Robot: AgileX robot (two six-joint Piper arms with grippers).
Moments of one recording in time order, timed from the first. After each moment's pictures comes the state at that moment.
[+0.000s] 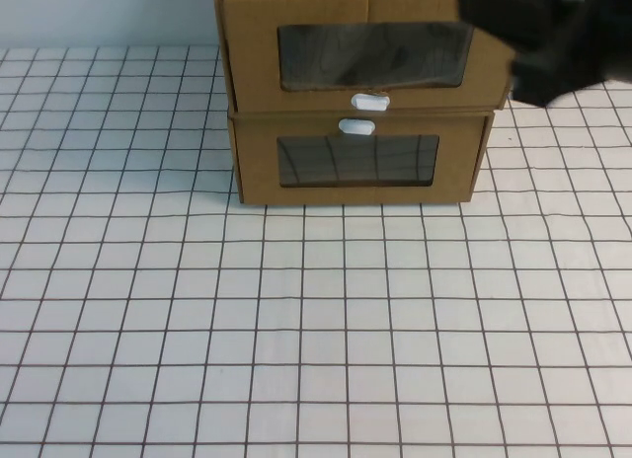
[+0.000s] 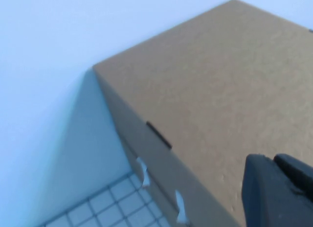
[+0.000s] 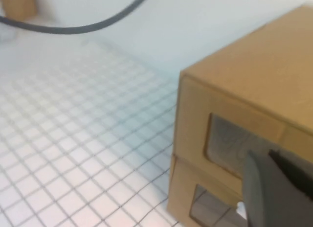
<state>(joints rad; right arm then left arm) 0.42 1.20 -1.17 0.99 0.45 -1.01 -0.23 1.89 -2.41 -0.33 1.02 0.48</state>
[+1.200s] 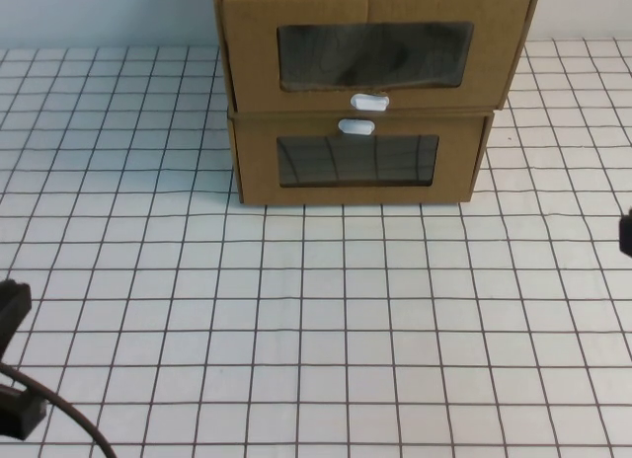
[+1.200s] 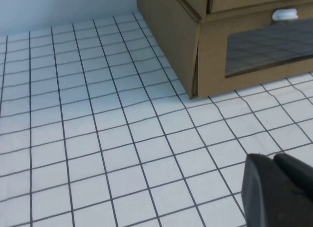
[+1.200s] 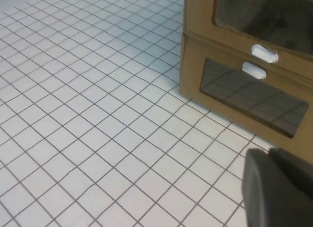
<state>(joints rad) 0.41 0.69 -0.82 0.53 0.67 -0.50 -0.28 0.50 -0.49 -0.11 0.45 0.17</state>
